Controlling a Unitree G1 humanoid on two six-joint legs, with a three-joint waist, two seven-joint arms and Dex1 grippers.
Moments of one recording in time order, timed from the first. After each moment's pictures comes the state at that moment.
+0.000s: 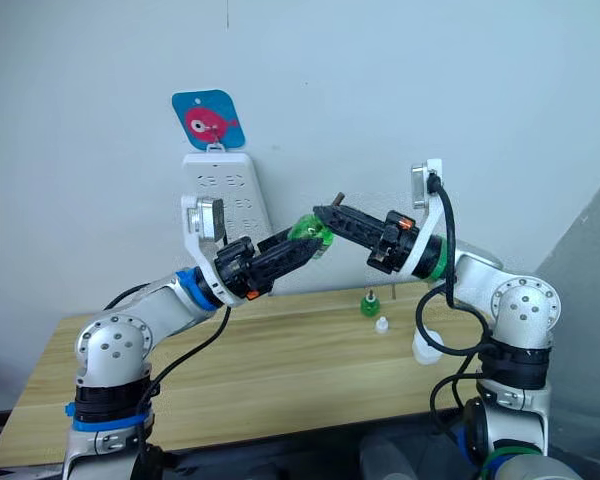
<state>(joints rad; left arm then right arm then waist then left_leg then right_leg) -0.43 0.32 0.17 -0.31 -1.24 0.93 -0.50 -0.62 -0.25 -0.27 -0.25 1.43 1.16 0.22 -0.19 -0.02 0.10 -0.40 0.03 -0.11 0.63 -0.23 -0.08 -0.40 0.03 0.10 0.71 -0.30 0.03</state>
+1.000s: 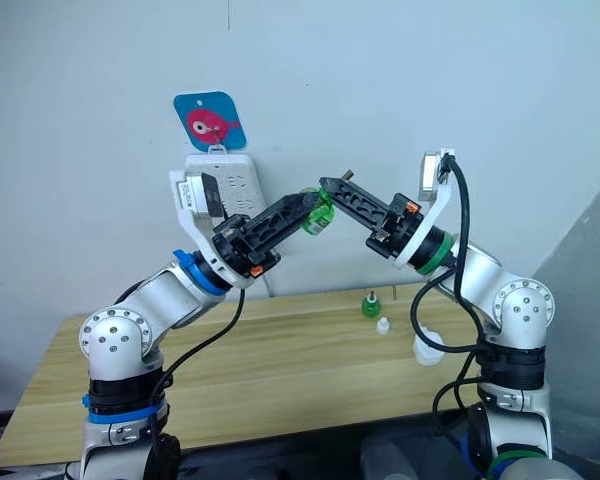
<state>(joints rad) -0.47 0.28 0.17 -0.31 -1.49 0.88 -0.25 -0.60 -0.29 -0.18 -0.23 1.69 0.96 0.00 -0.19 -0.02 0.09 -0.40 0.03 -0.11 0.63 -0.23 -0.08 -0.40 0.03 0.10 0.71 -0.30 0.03</state>
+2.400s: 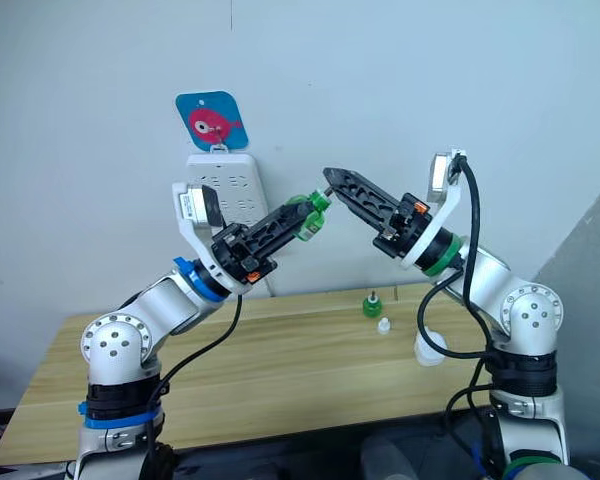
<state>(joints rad) -0.42 0.32 0.17 -0.28 -1.52 0.87 -0.28 -0.53 -0.43 -0.16 -0.27 1.73 0.87 -0.02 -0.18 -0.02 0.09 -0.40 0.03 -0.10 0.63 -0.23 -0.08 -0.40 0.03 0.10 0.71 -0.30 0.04</state>
